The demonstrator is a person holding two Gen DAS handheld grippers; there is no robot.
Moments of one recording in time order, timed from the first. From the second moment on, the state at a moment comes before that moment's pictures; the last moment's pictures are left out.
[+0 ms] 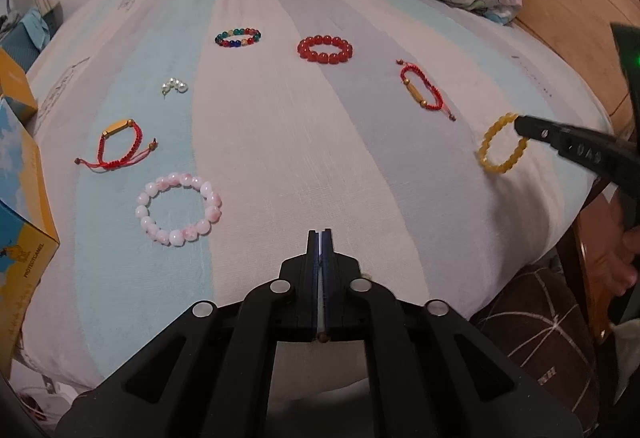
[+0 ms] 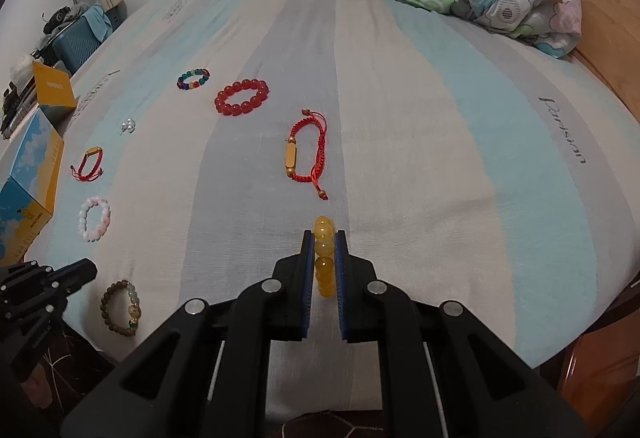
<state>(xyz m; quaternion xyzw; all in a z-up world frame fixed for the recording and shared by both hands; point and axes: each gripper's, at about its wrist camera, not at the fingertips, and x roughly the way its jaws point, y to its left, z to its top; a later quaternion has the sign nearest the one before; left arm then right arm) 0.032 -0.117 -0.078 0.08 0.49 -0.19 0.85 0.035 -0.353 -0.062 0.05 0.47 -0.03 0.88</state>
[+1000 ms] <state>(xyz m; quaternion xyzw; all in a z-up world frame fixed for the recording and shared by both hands) 0.018 -0.111 -0.128 0.12 0.48 -0.18 0.85 0.040 -0.356 -0.084 0.06 0.48 -0.02 0.87</state>
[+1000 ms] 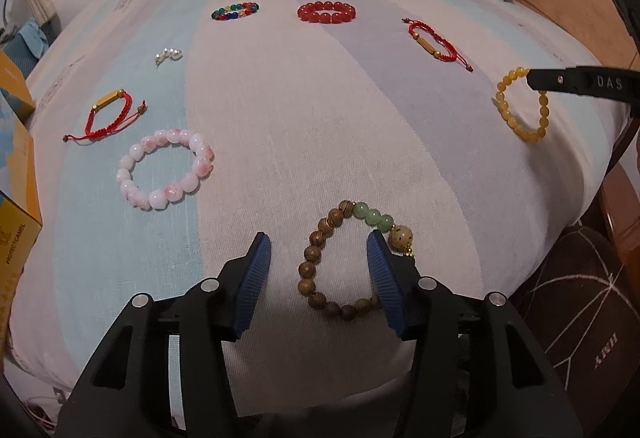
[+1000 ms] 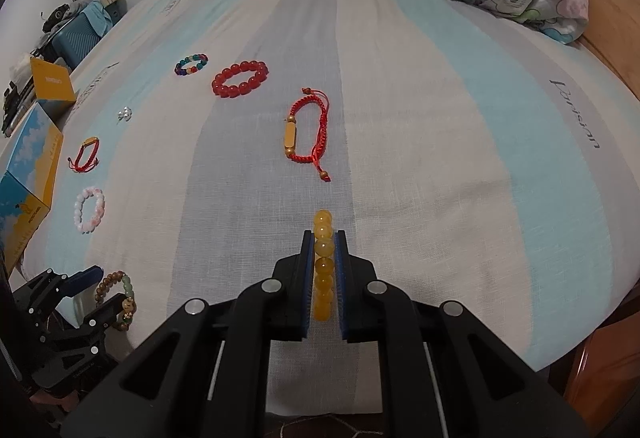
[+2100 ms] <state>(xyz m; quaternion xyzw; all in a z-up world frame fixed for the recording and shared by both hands) 0.022 -0.092 -0.072 0.07 0.50 -0.17 0.85 0.030 -0.342 -0.040 0.07 0.45 -0.01 0.89</state>
